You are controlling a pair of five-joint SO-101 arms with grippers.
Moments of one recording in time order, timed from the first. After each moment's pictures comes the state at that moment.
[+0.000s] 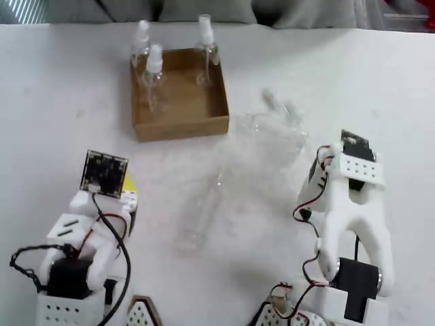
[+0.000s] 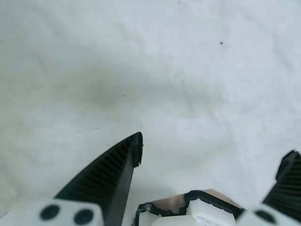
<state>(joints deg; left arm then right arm) 0.7 -86.5 68.7 64.1 -7.5 11.9 -9.8 35.8 79.6 -7.5</state>
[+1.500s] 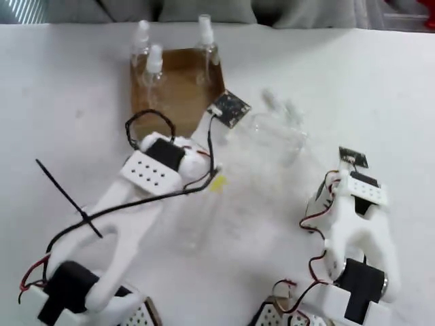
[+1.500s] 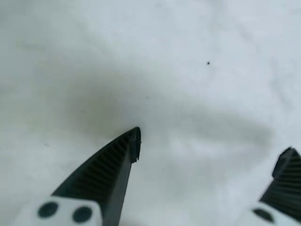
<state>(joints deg) 24.5 -12.3 26.2 63.7 -6.8 18.2 -9.9 49.6 61.6 6.4</state>
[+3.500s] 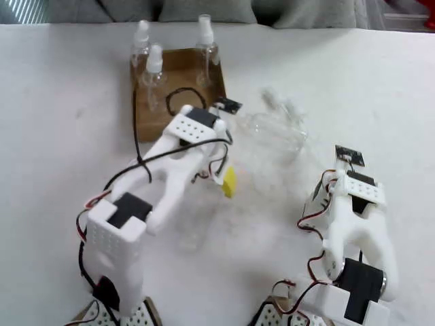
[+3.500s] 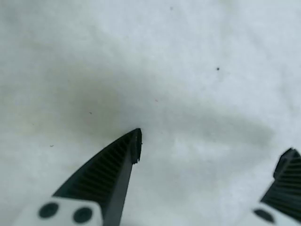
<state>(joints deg) 22.3 27.6 -5.0 81.3 7.4 17.3 -9.9 49.6 61.5 6.5</state>
